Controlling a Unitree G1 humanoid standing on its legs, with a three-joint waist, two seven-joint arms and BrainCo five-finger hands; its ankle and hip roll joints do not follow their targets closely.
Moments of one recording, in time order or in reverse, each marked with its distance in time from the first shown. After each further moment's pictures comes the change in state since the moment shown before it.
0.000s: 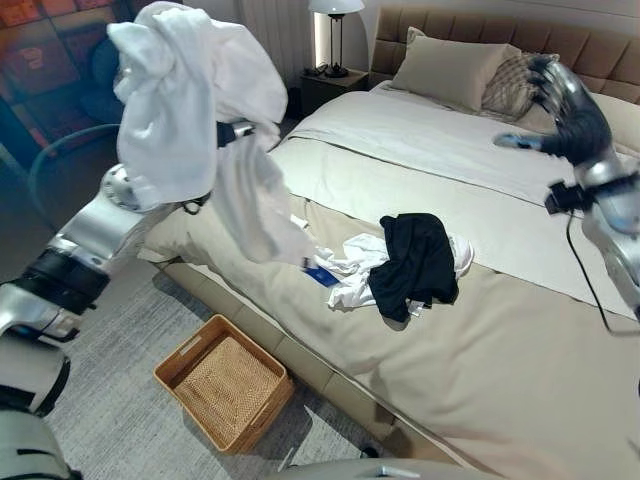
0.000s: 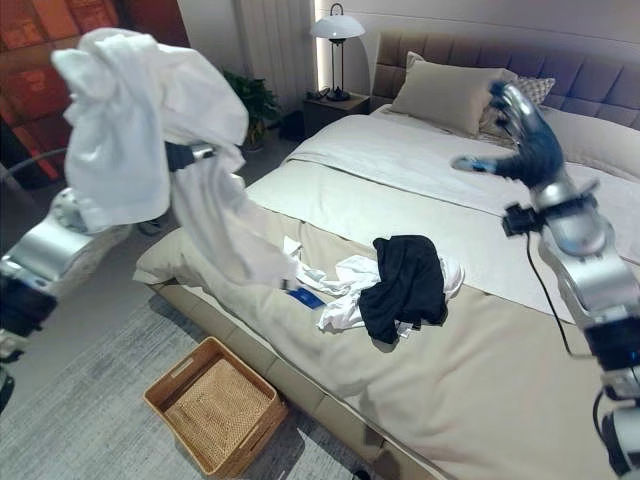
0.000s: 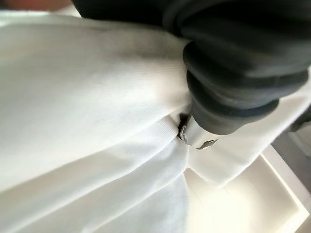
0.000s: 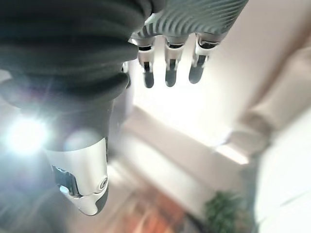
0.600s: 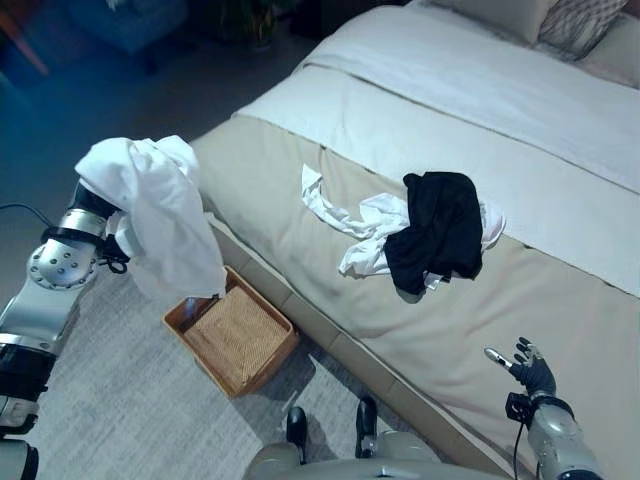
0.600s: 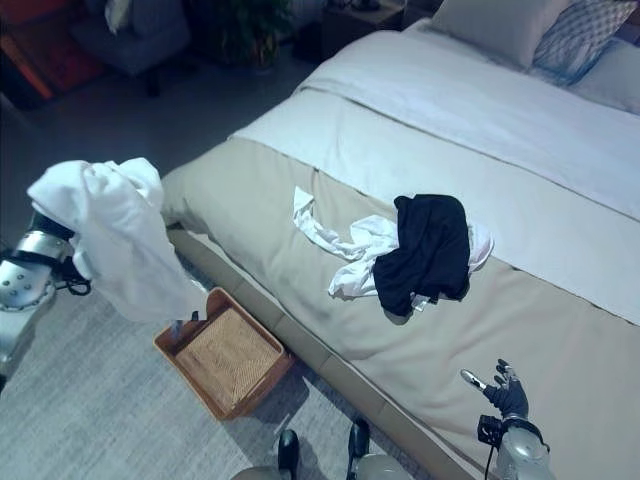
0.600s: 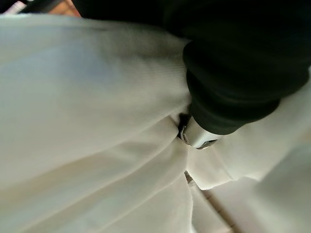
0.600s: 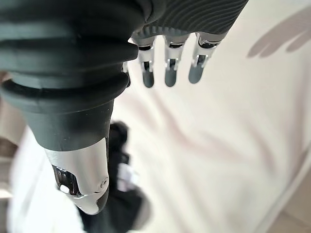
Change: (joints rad) left arm 0.441 -0.092 0.388 0.026 0.259 -0.014 0.080; right arm 0.394 0.509 -0.076 0.499 -0.192 0.015 -0.025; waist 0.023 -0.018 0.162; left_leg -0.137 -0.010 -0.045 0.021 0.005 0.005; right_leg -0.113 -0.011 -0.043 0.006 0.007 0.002
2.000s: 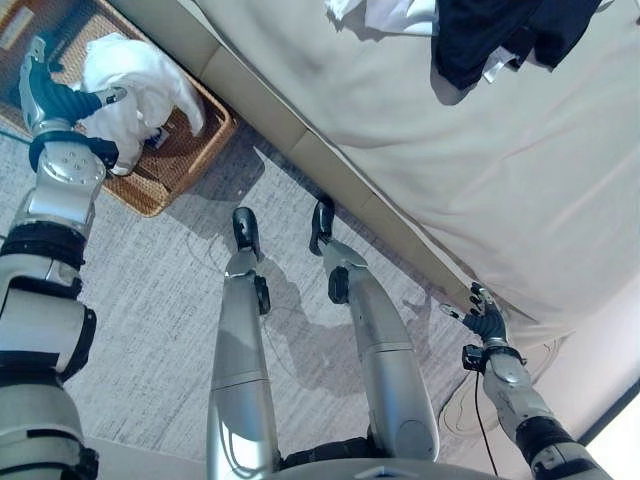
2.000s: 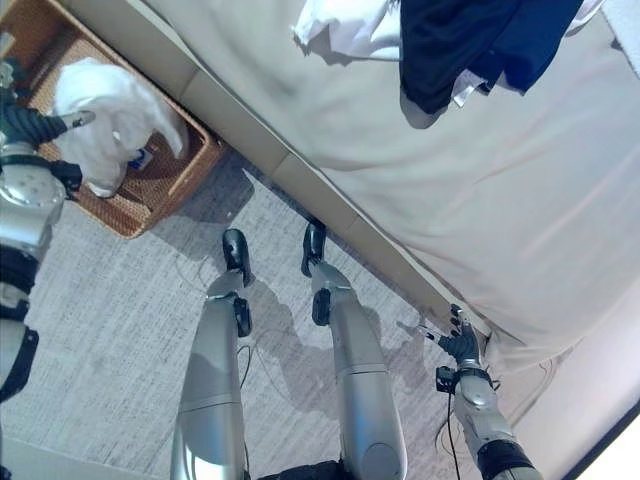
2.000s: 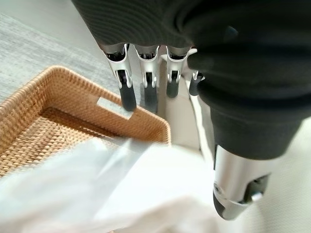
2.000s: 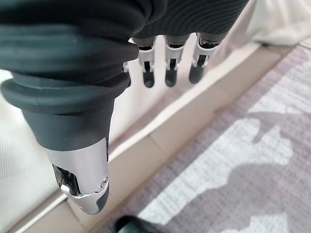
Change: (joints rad) left arm -0.802 -0.067 -0.364 0.791 0.079 0.109 0.331; right arm -0.216 0.011 0.265 -0.010 0.036 -0.139 -0.122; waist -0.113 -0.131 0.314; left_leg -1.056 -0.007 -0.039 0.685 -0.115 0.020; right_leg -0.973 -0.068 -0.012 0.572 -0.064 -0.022
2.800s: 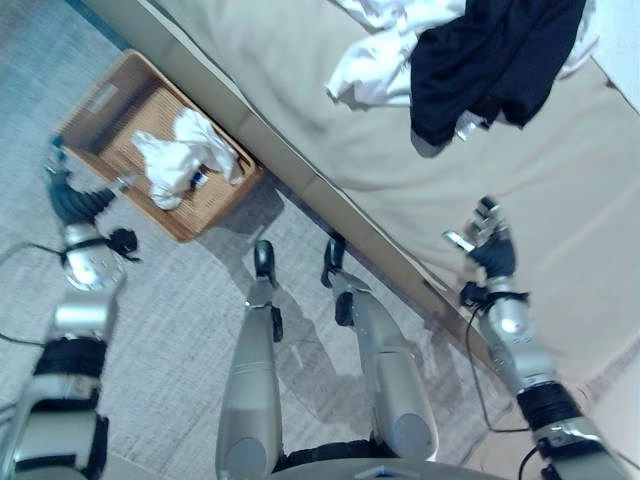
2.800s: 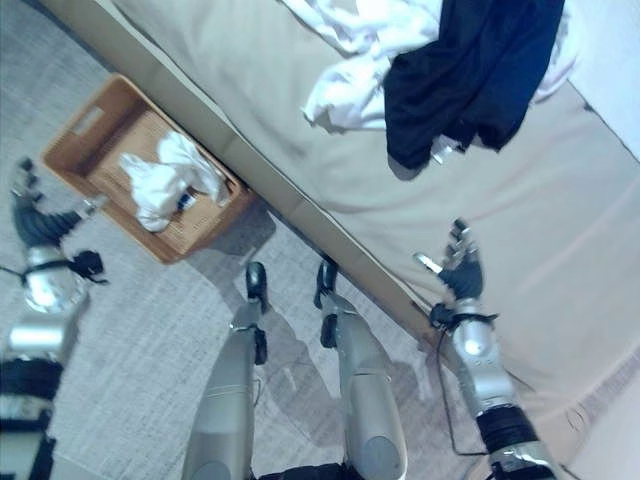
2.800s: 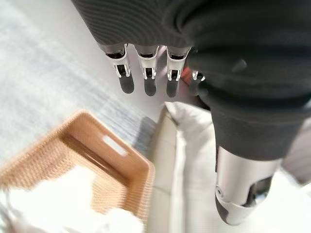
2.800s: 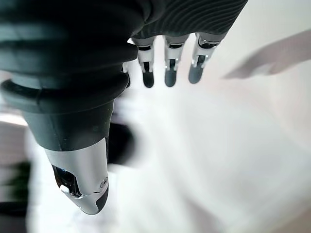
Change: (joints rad) left arm 0.728 -0.252 0.456 -0.545 -0.059 -0.166 0.046; right arm -0.126 -0.090 -0.125 -0.421 -0.005 -0.084 -0.091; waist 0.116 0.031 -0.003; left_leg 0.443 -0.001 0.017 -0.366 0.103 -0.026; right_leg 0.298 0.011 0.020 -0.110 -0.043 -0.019
